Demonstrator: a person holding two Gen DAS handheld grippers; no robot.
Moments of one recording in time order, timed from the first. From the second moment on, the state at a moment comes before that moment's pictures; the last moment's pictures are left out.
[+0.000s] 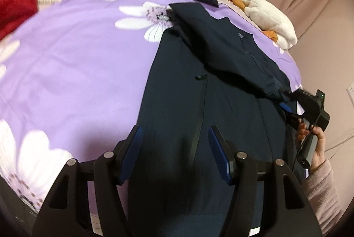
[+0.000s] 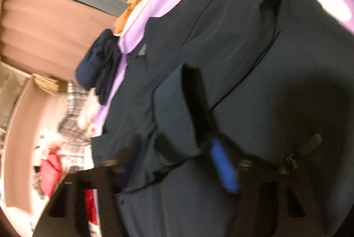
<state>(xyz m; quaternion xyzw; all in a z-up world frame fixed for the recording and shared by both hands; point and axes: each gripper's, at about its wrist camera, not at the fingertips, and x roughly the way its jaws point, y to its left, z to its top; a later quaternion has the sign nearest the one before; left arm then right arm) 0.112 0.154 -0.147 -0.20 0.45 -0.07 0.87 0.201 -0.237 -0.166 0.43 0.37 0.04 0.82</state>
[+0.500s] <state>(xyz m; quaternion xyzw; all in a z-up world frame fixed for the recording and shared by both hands) 0.134 0.139 -0.150 -0.25 0.45 -0.10 0.85 0.196 -0.219 -0.040 0.23 0.29 0.05 0.93</state>
